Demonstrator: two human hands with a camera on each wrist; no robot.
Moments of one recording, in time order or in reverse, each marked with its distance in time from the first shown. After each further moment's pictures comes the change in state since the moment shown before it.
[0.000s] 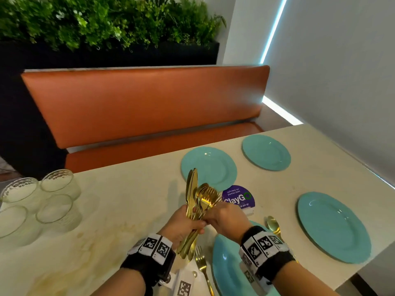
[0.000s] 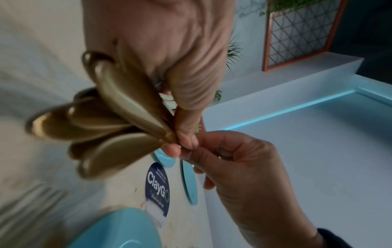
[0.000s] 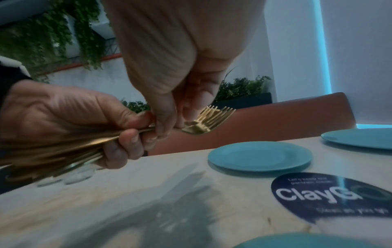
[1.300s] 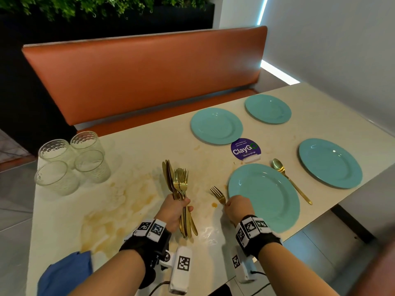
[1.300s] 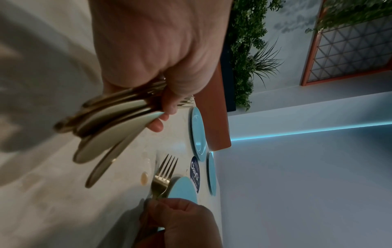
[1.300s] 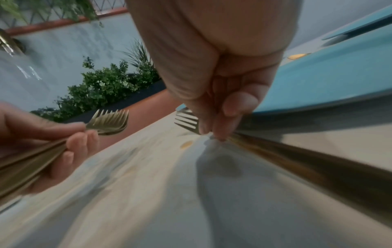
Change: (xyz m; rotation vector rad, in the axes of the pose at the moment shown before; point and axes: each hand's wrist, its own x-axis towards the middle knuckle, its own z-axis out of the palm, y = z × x) left_hand -0.082 -0.087 -0.048 -0.236 0.252 -0.198; right_hand -0.062 -0.078 0.106 0.273 -0.215 0.972
